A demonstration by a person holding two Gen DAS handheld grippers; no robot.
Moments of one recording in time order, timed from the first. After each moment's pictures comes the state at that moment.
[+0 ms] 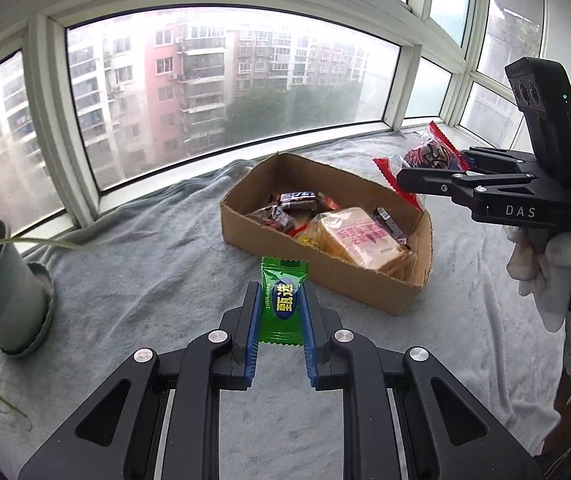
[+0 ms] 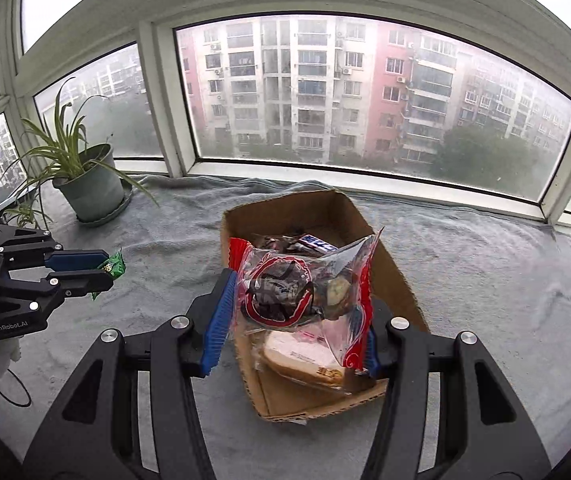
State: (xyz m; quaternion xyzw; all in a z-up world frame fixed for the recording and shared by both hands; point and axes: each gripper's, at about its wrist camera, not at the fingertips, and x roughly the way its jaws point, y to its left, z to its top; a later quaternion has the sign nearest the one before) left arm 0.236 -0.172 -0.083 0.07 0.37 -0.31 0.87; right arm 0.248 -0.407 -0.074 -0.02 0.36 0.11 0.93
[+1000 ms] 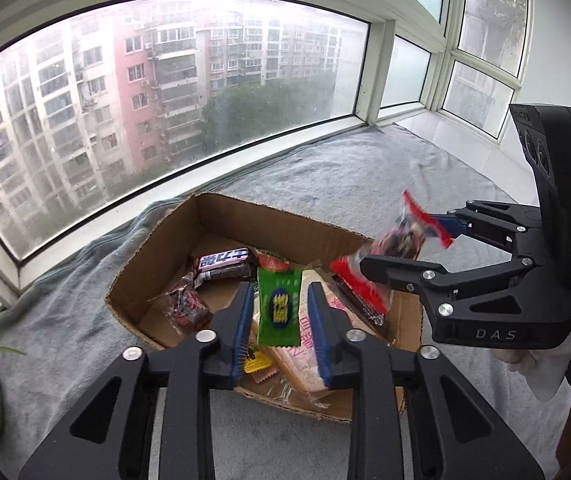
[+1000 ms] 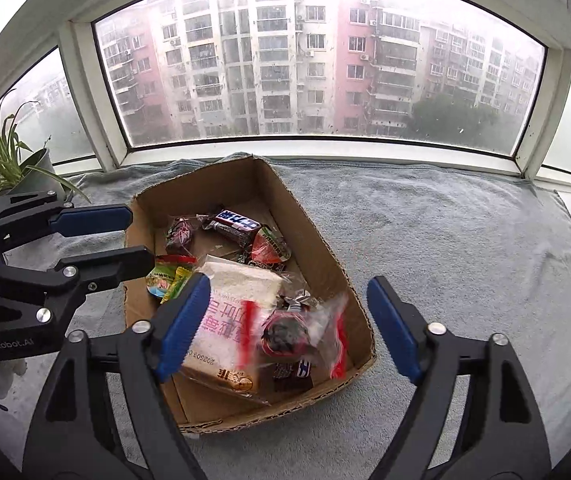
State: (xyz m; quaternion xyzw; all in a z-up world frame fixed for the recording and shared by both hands) left arm 0.290 -0.303 -0.091 0.10 0.36 -0.34 0.86; right arm 0.278 -0.465 -0.120 0.01 0.39 0.05 0.92
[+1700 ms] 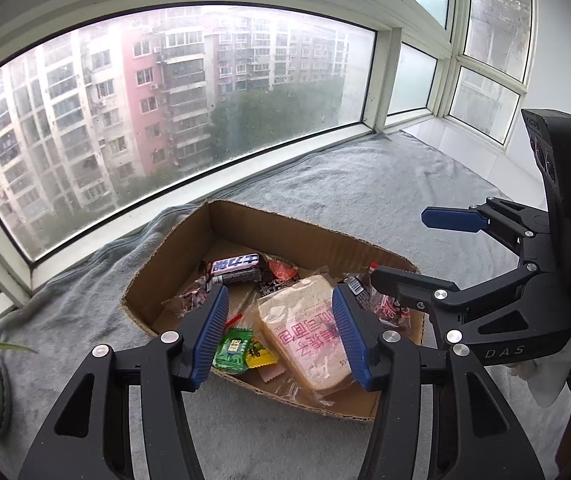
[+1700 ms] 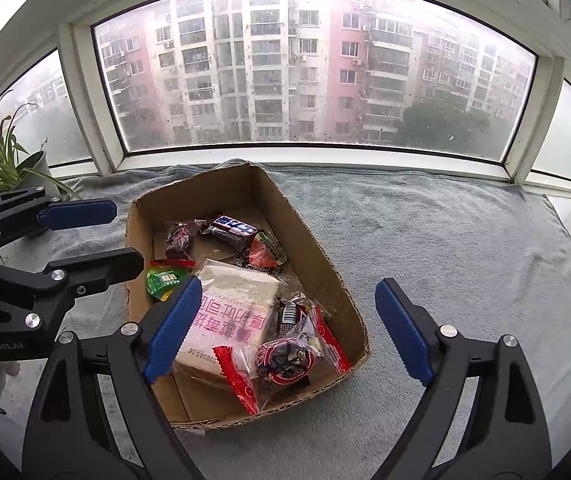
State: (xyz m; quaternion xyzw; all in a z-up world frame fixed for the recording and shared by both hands) left arm 0.284 -0.295 -0.084 0.10 0.36 -0.33 0.87; right arm 0.272 -0.463 -0.112 0.01 0.38 0.04 0.92
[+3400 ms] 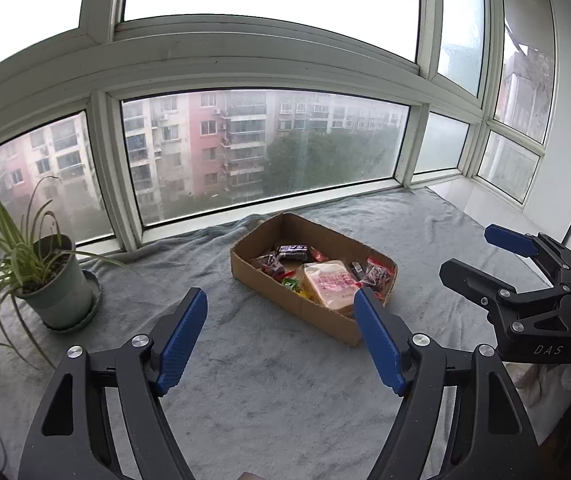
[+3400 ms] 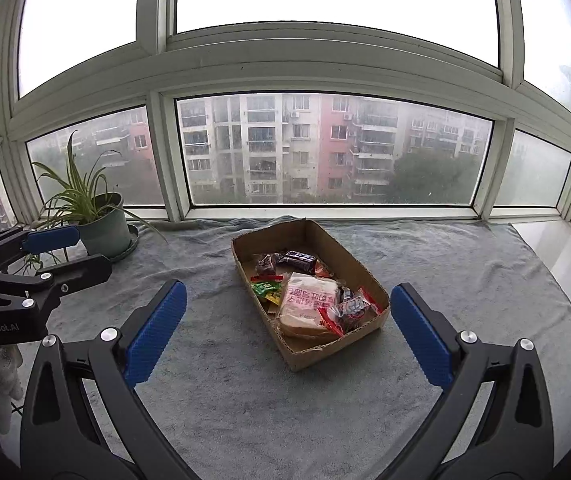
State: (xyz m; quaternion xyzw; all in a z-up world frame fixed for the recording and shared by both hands) left arm 0.147 -0.170 -0.006 0.03 0.30 -0.23 0.92; right arm 0.106 -0.372 -0.004 0.01 0.28 0.02 0.96
